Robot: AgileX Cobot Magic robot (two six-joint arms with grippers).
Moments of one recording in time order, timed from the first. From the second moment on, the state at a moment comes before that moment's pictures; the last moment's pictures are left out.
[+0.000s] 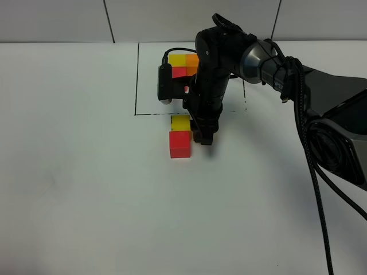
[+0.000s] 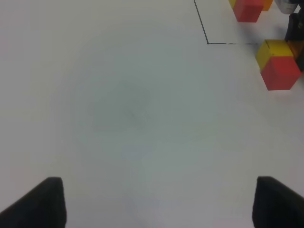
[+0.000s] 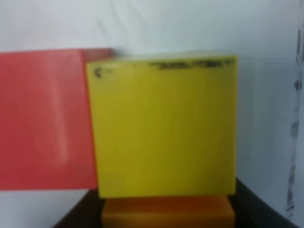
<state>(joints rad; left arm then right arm) -0.03 0.00 -0.51 -0.08 1.06 -0.03 0.42 2.47 -2.06 0.13 1.12 -1.09</state>
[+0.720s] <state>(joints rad) -0.03 0.00 -0.51 -0.08 1.06 -0.03 0.42 2.47 -2.06 0.13 1.12 -1.08</state>
